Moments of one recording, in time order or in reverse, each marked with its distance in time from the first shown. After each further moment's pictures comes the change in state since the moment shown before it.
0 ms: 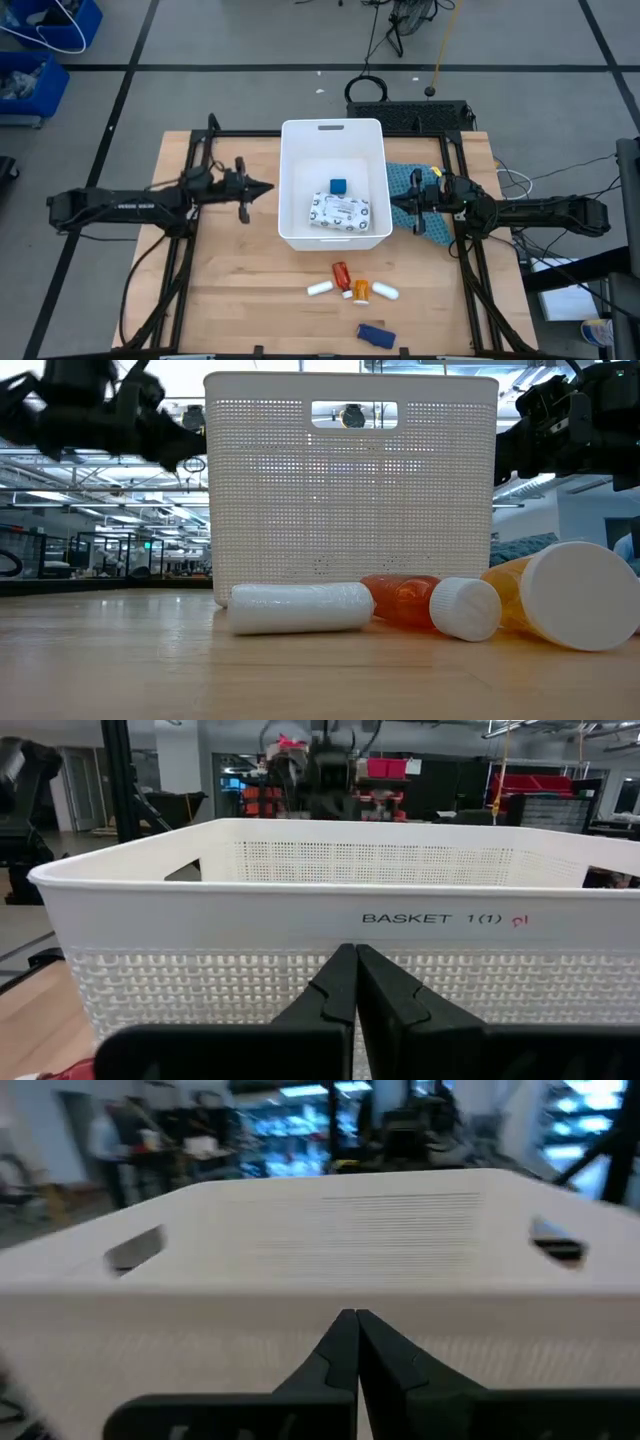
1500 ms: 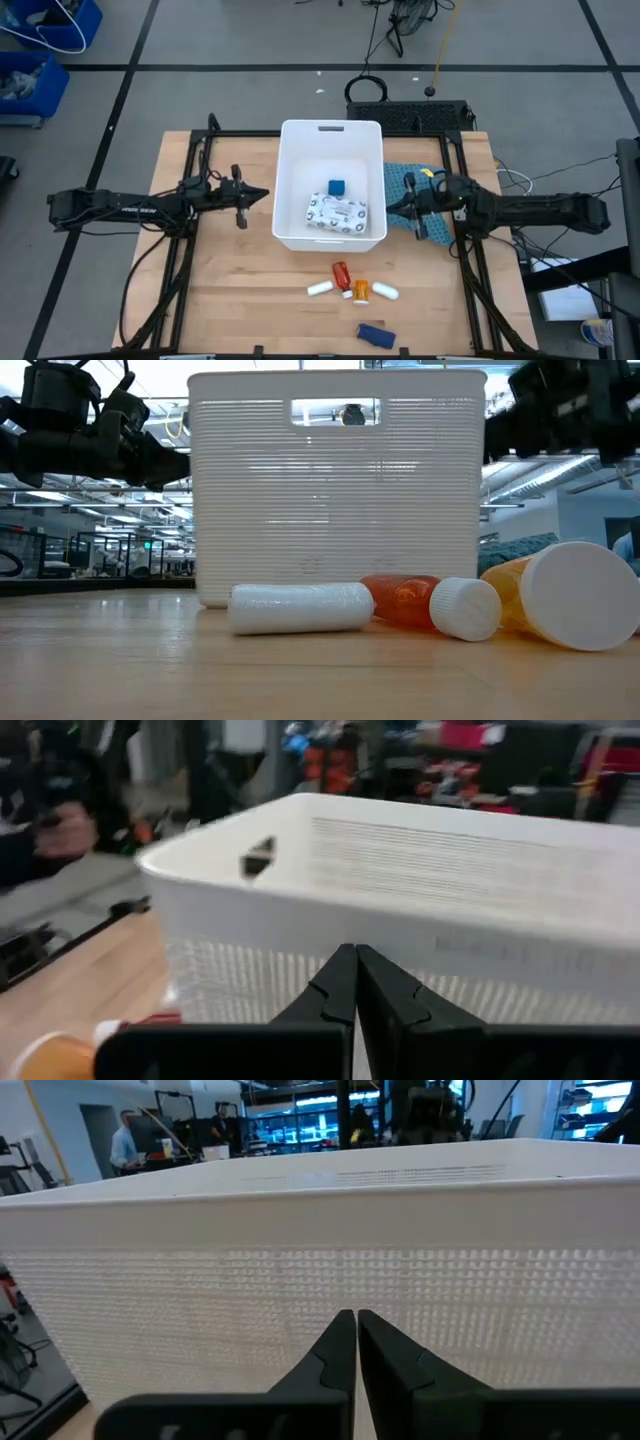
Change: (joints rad) left arm -0.020 0.009 -0.157 0.180 -0.040 0.011; right arm 0.048 -0.005 0.160 -0.301 -0.126 -0.093
